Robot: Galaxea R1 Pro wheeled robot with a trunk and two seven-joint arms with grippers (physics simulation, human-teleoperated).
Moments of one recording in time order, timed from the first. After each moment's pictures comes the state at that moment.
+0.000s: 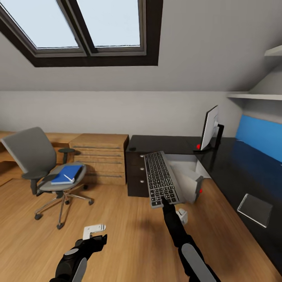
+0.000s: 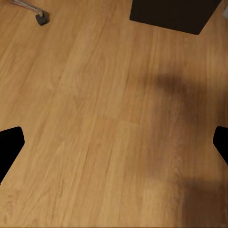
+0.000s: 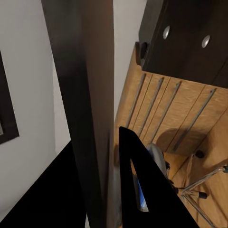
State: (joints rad) left arm -0.11 -0.05 -0.08 -1.40 0.21 0.62 0.25; right arm -0.23 0.02 0.36 -1.26 -1.45 -0.17 0.12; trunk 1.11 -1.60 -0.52
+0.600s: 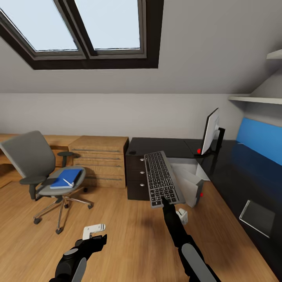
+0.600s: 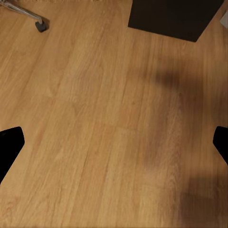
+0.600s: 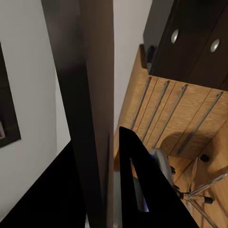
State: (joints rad) left arm -0.11 -0.05 -0.07 -1.40 0.22 0.62 0.24; right arm -0.23 0.02 0.36 -1.26 -1.44 -0.17 0.12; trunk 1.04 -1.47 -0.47
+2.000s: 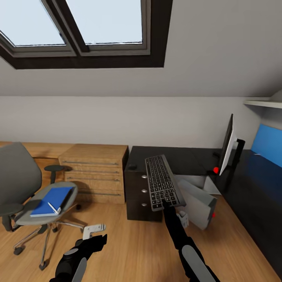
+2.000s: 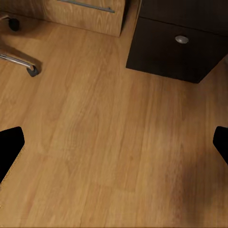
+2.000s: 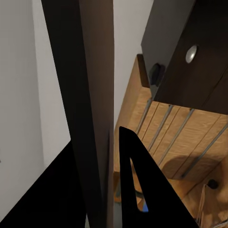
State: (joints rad) left arm -0.11 -0.05 -0.08 -1.40 0.22 0.62 0.24; right arm -0.23 0.02 0.36 -1.22 -1.44 -0.17 0.12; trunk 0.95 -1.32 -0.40
